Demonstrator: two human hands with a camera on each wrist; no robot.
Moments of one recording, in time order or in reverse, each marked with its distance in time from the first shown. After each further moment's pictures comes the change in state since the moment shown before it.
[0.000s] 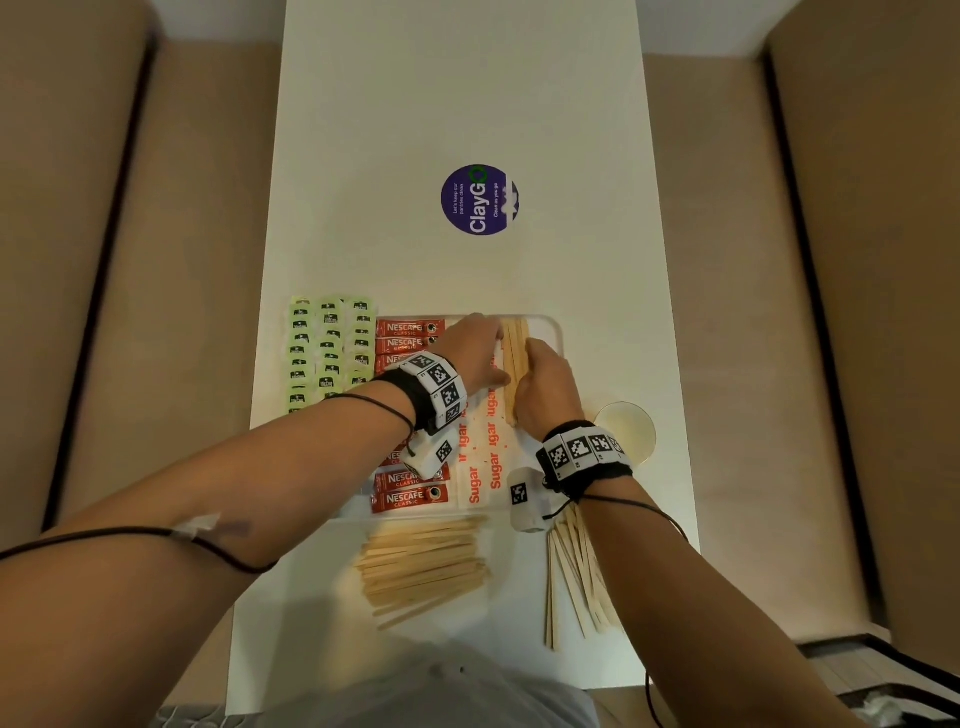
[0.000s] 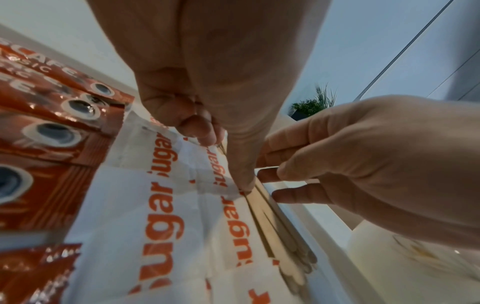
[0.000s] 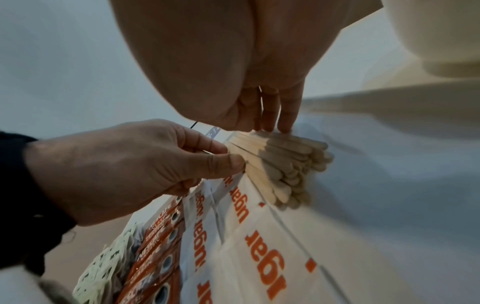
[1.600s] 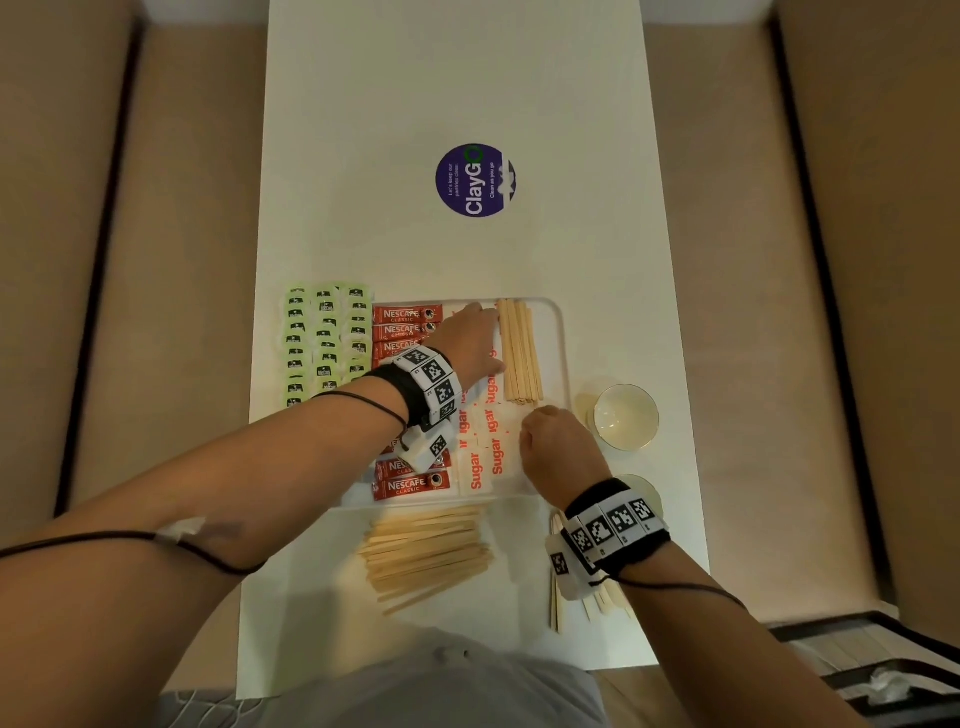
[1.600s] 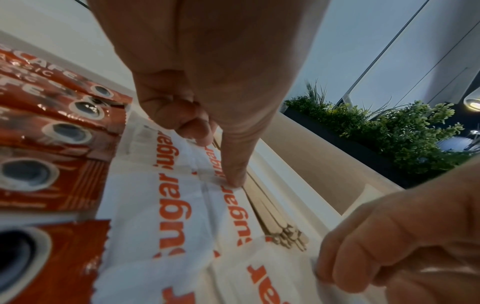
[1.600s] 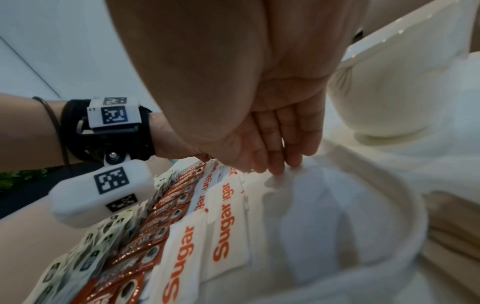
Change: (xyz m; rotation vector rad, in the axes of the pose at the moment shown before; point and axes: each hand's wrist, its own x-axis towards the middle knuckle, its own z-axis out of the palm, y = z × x) left_hand -0.003 -0.004 0.007 0.026 -0.051 0.014; right_hand -0.072 0.043 0.005 -0.460 -0.209 -0.119
